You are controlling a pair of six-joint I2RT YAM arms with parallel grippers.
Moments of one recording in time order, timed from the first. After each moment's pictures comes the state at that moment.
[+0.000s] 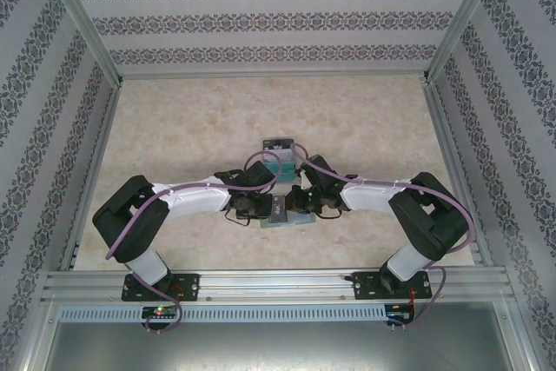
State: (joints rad) left arm -0.80 1.66 0.89 -0.44 0.14 -0.80; right arm 0.66 1.61 0.68 -0.08 -0.44 0.80
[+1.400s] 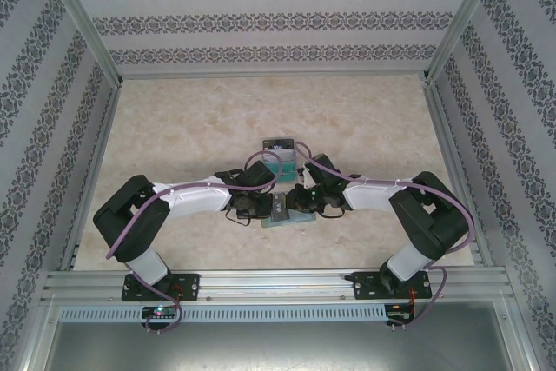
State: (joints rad) left arm -0.80 1.66 0.89 -0.44 0.14 -0.80; right arm 0.63 1.61 0.66 -0.05 -0.49 0.78
